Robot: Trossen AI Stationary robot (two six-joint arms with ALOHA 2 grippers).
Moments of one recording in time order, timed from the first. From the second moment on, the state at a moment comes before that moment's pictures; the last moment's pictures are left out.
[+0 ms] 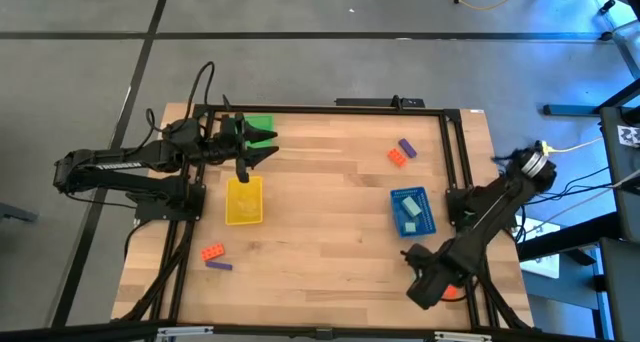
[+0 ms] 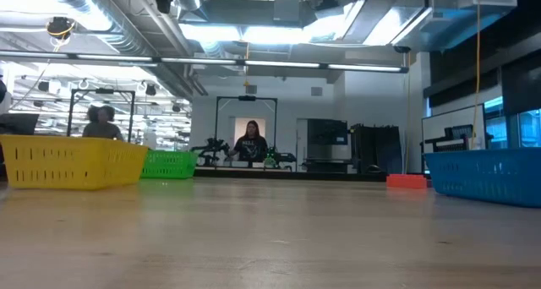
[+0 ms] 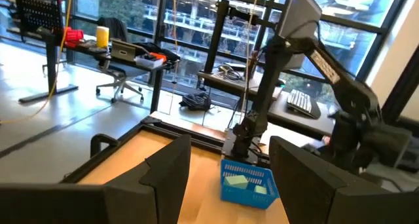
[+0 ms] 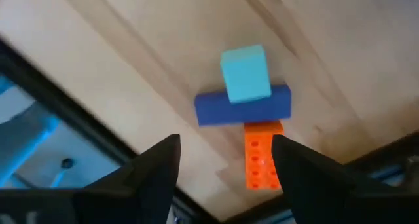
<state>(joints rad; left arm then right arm) 0.17 0.78 0.71 0.16 -0.04 -0.24 0.86 1.57 1.07 -0.96 -0.15 1.59</state>
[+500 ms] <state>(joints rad) 0.17 0.78 0.71 0.16 -0.04 -0.26 0.84 1.75 1.07 -0.95 -0.11 1.50</state>
